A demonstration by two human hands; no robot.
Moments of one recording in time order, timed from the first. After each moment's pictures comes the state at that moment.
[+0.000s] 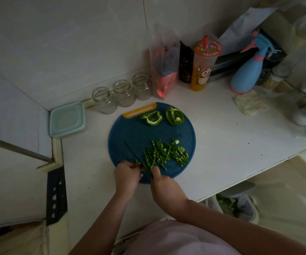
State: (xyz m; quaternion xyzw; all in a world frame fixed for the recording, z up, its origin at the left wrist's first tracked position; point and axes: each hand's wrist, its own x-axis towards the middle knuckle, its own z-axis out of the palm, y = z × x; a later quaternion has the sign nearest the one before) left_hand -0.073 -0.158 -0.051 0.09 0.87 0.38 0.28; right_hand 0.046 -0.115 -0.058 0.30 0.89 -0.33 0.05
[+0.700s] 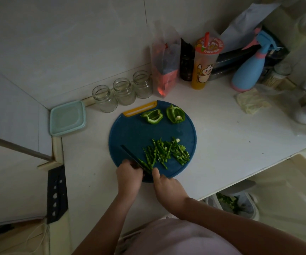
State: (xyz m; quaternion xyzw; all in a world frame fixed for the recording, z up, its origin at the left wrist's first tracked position) left_hand -0.071 -0.161 -0.068 0.15 0.90 0.35 0.23; right_hand 0.050 -0.112 -0.069 0.26 0.93 -0.23 0.10
